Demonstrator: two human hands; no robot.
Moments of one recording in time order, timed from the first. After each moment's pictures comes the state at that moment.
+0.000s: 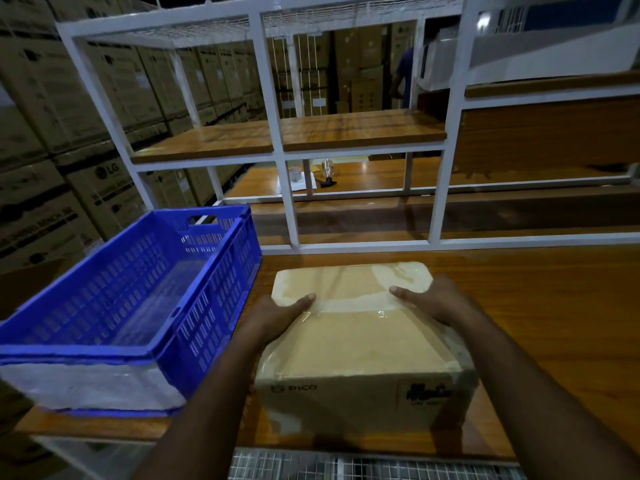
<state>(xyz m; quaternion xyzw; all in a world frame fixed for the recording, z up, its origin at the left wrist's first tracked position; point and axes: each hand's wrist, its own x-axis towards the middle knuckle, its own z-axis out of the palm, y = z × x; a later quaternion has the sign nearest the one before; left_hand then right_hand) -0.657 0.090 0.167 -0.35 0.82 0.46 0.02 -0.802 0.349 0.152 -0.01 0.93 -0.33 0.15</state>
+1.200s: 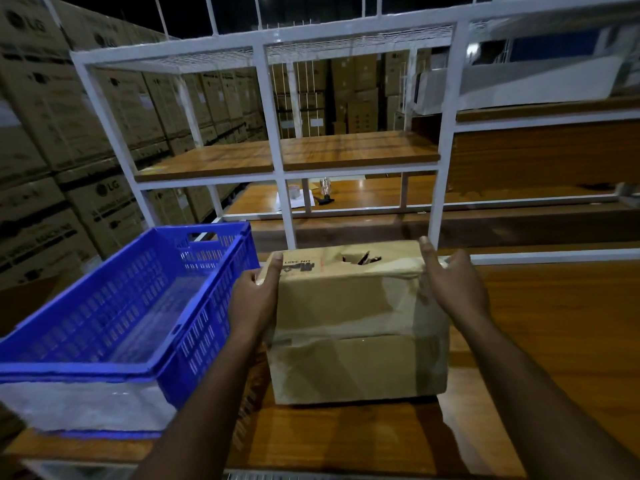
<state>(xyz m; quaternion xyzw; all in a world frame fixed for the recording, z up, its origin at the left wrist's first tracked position) -0.657 0.083 0.201 -0.29 0.78 0.49 -0.26 -0.792 0.350 0.201 0.00 0.88 -0.47 -0.09</state>
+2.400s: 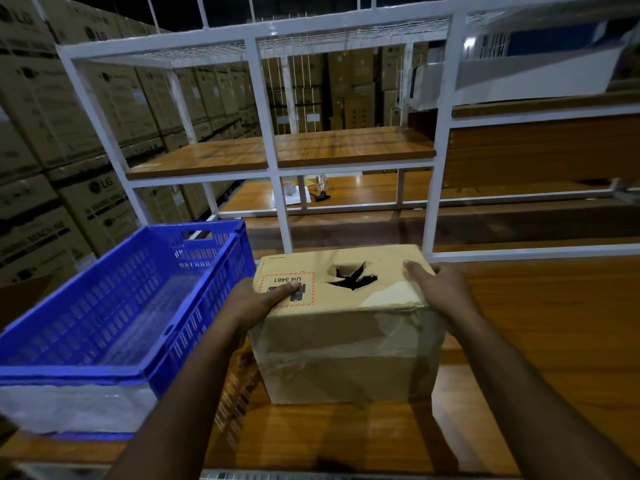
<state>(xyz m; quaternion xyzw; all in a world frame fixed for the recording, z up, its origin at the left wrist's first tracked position) -0.664 0.069 0.202 -0.26 0.81 0.52 -0.09 -0.790 0.348 0.194 -0.01 0.84 -0.54 0.02</state>
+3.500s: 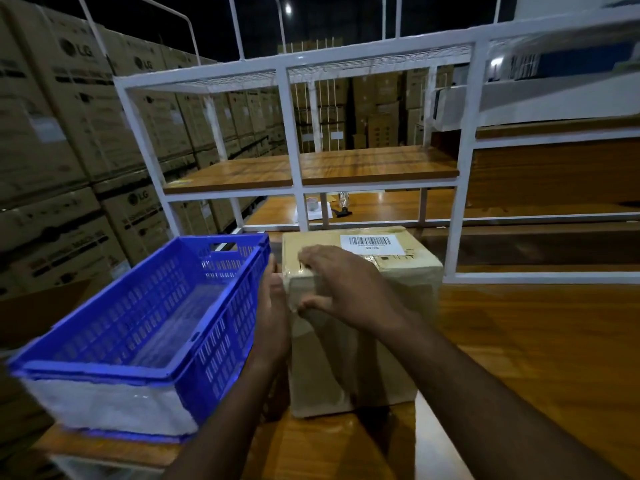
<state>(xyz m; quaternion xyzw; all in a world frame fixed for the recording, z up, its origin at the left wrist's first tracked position) -0.646 0.109 0.194 -0.11 0.71 0.59 -0.36 -0.717 0.240 0.261 -0.51 0.80 -0.23 -0.21</state>
